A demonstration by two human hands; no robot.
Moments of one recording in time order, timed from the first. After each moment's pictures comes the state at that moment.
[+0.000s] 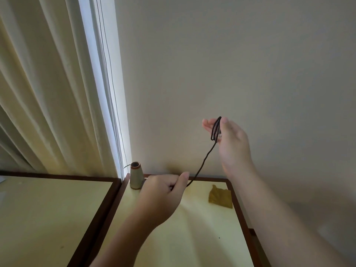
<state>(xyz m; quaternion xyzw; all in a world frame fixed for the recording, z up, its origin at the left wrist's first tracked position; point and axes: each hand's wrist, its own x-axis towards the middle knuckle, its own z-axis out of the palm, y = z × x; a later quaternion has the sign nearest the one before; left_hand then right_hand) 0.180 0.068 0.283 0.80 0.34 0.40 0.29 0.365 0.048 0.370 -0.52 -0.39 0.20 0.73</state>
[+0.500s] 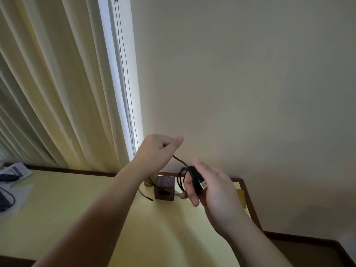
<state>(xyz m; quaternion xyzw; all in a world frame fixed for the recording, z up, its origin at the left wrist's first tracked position) 0.157 0.136 0.347 0.79 0.37 0.38 0.30 0.275 -0.019 0.332 -0.49 -0.41 0.45 0.63</state>
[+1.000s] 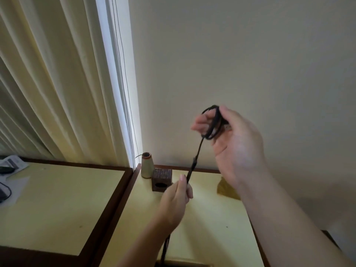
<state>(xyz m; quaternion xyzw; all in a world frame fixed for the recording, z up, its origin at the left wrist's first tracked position) 0.187 0.046 0.225 0.67 0.39 0.36 0.52 0.299 -0.004 0.396 -0.33 -0.37 0.39 0.77</state>
